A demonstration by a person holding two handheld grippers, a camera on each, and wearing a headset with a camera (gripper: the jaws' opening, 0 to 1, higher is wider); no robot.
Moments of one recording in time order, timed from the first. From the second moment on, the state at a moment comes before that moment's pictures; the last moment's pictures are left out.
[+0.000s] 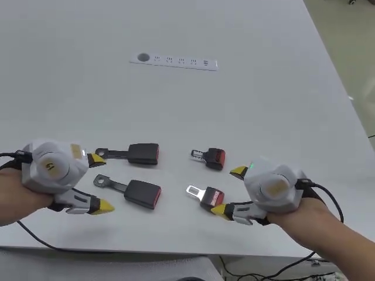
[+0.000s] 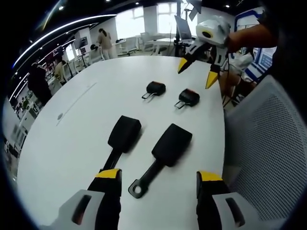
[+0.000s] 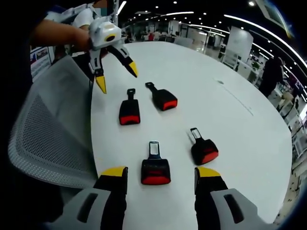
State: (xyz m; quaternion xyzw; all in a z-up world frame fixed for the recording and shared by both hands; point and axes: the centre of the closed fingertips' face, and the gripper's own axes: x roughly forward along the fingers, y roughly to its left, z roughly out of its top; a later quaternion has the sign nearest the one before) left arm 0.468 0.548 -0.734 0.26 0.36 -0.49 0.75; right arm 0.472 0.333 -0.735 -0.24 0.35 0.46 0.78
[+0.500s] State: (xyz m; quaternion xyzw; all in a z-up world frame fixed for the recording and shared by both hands) left arm 0.475 0.535 -0.754 0.30 0.37 -0.52 0.71; right arm 0.472 0.343 -0.747 -0.28 0.35 0.49 0.75
